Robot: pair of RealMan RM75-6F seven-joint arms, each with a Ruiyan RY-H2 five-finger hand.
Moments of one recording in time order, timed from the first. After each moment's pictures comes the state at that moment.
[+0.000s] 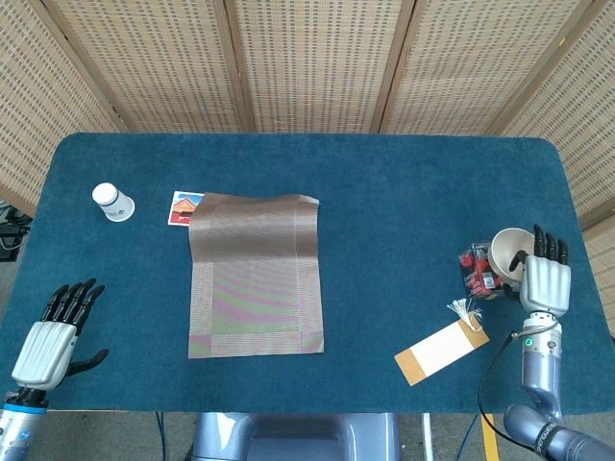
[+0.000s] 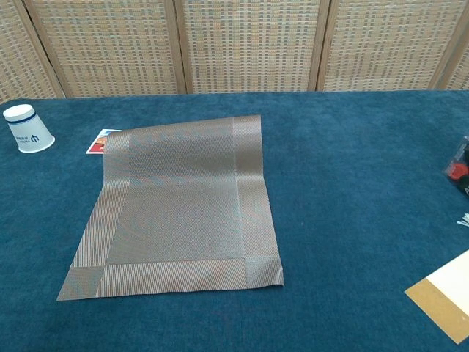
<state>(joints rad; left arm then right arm) -0.10 -1.27 0.05 -1.49 1.63 1.50 0.01 0.35 -1.46 0.29 -1.31 -0.98 1.24 -0.37</state>
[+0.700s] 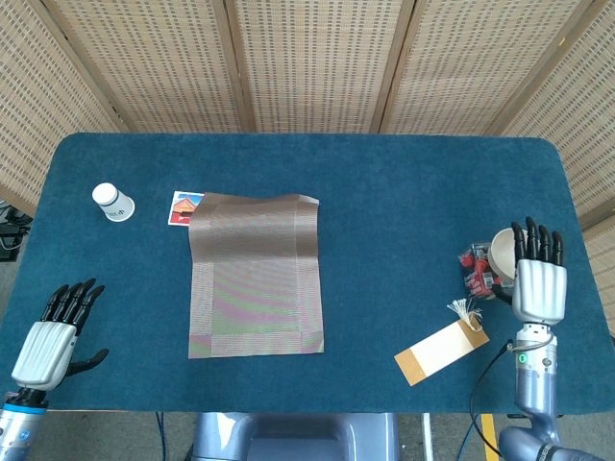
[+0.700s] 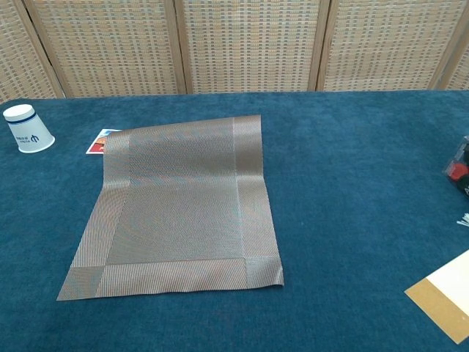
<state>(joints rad) -0.10 -1.28 0.05 -1.48 1.63 1.50 0.01 0.31 -1.45 0.23 -1.48 -1.21 1.50 -0.39</state>
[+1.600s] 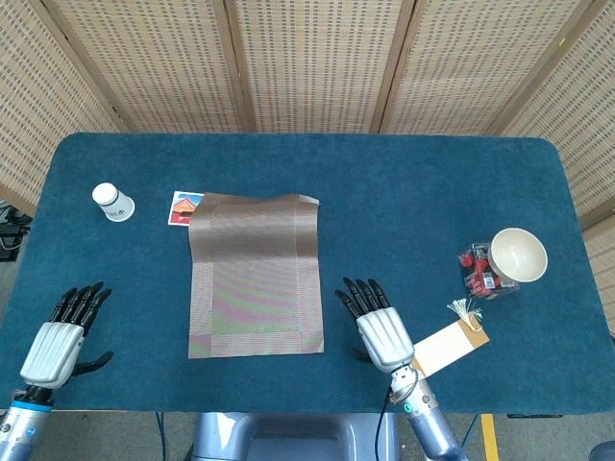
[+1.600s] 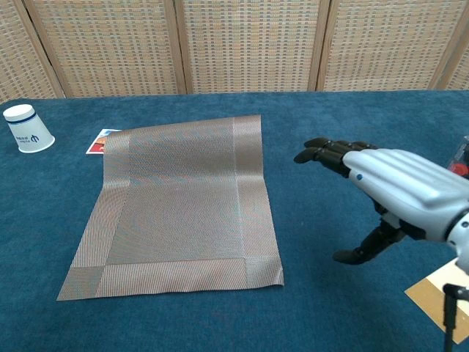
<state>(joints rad) -0.11 -1.31 0.06 -1.42 1.63 1.45 -0.02 0.40 -1.69 0.05 -1.74 -1.37 1.26 -0.58</state>
